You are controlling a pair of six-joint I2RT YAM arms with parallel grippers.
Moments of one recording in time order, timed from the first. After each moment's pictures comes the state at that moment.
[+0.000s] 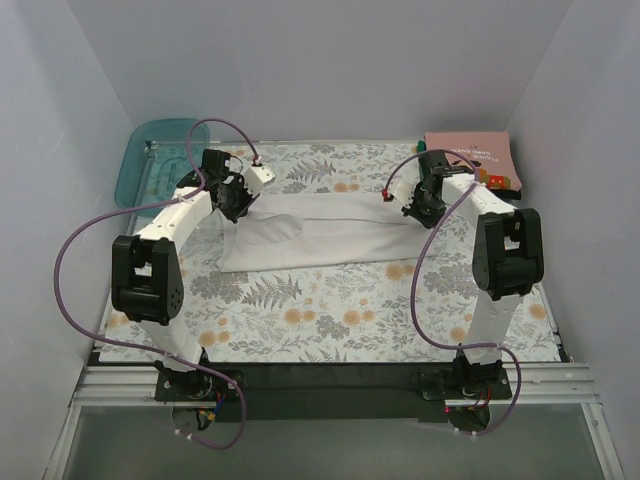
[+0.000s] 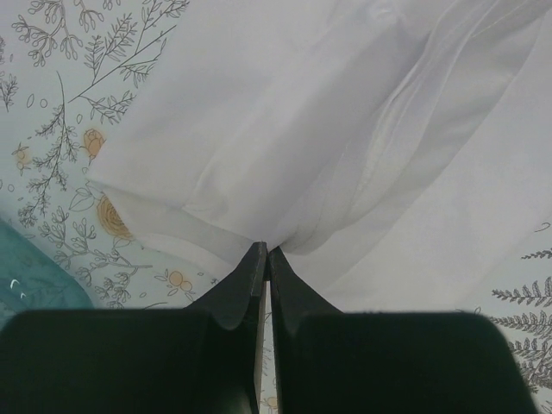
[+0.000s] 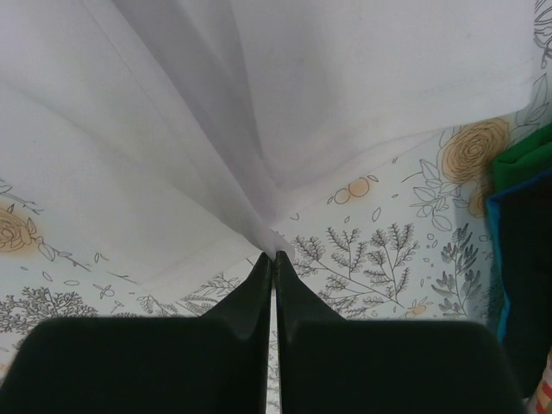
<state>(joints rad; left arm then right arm) -0.16 1.75 1.33 -0.56 0.29 0.72 0.18 1.91 1.43 -0.80 -0.09 -1.00</state>
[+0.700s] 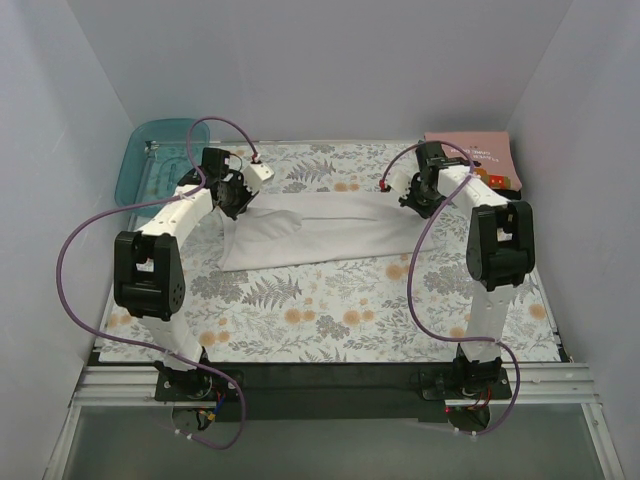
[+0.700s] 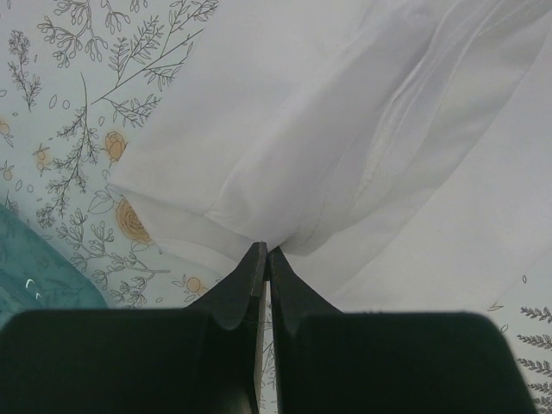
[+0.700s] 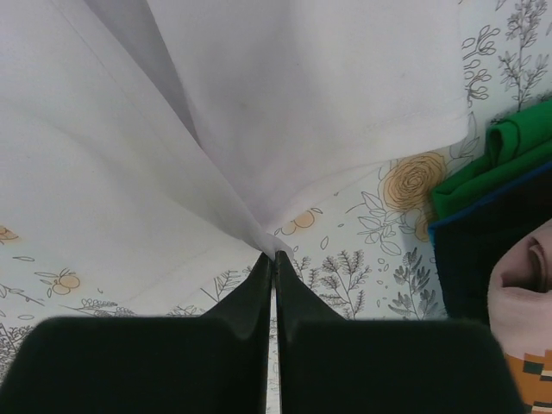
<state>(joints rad) -0.14 1.78 1.35 -0.53 0.27 0.72 0.18 2.01 1.57 -0.80 -0.09 -1.00</state>
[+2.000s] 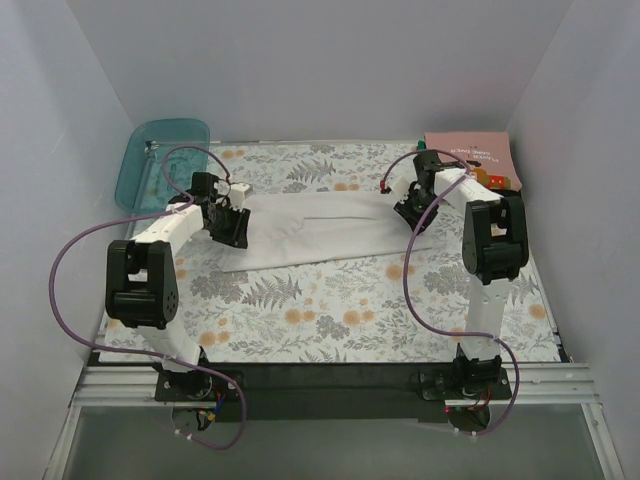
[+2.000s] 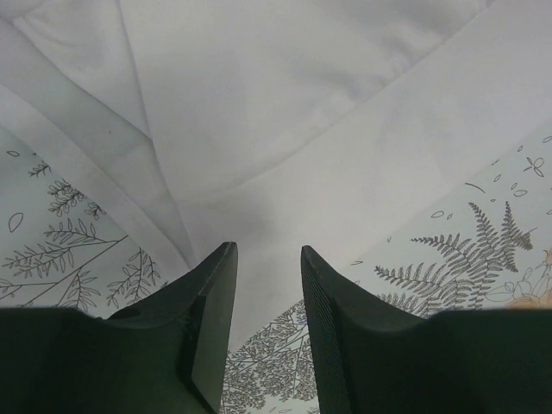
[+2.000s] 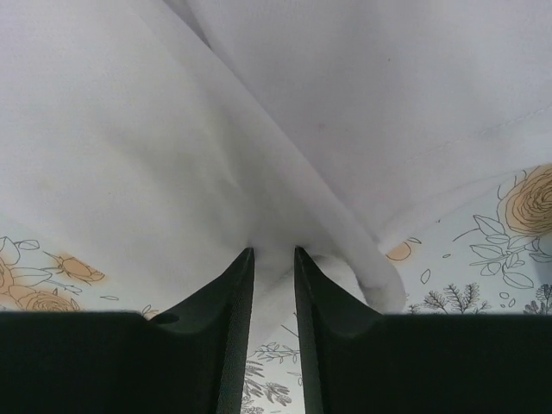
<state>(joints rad) -0.07 1.71 1.14 -0.57 0.36 0.29 0.17 2.09 1.58 -0.85 -0.18 -0.78</state>
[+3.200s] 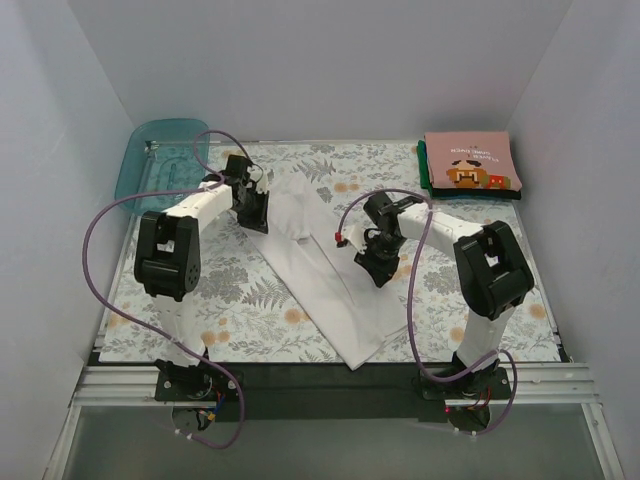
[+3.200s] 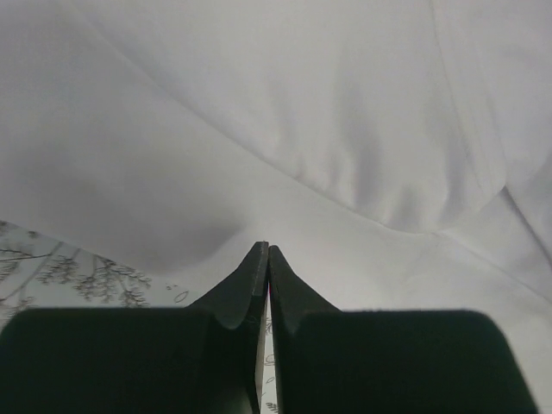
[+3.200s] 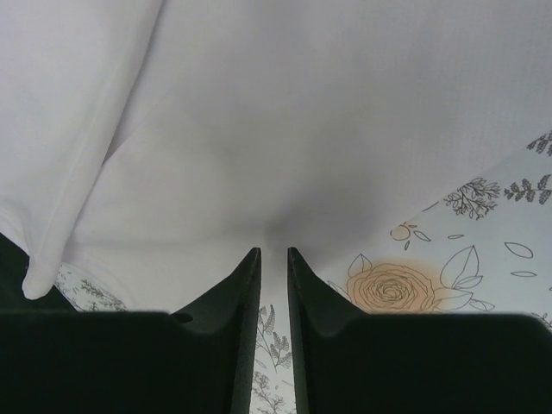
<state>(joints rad) -0.19 1.96 1.45 -0.61 0.29 -0.02 0.55 1.82 1.23 -0.93 -0.38 -0.68</state>
